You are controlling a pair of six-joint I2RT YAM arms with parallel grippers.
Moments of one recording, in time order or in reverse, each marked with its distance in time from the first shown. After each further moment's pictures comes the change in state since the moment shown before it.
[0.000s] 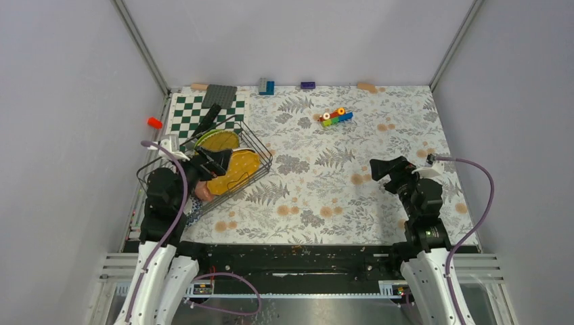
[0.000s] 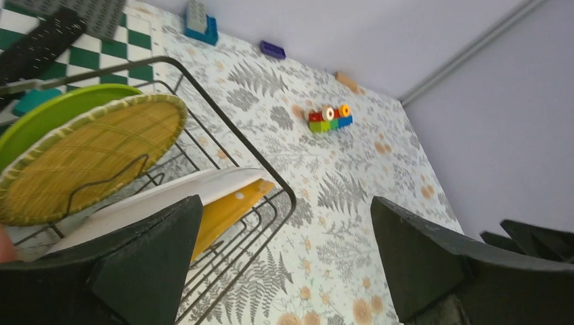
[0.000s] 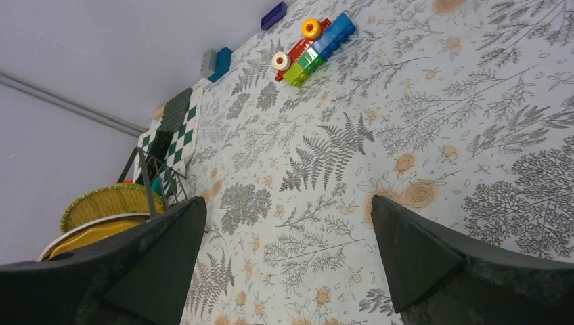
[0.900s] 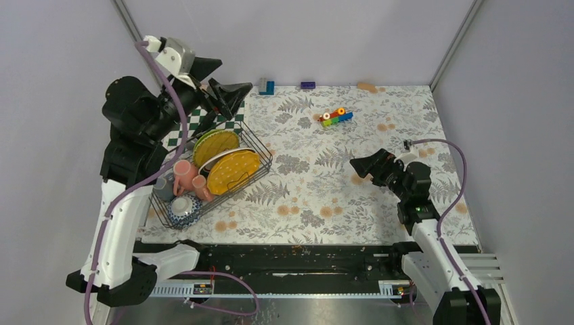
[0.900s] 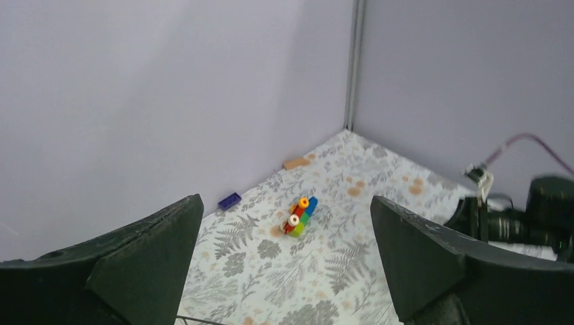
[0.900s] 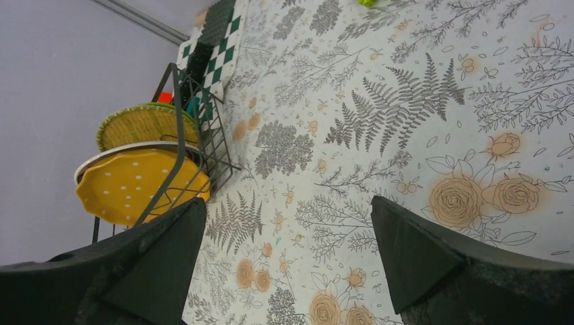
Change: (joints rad) left arm -0.235 0.654 1.160 -0.264 0.200 0.509; right arm -0.001 0.327 -0.047 0.352 -0.348 0.008
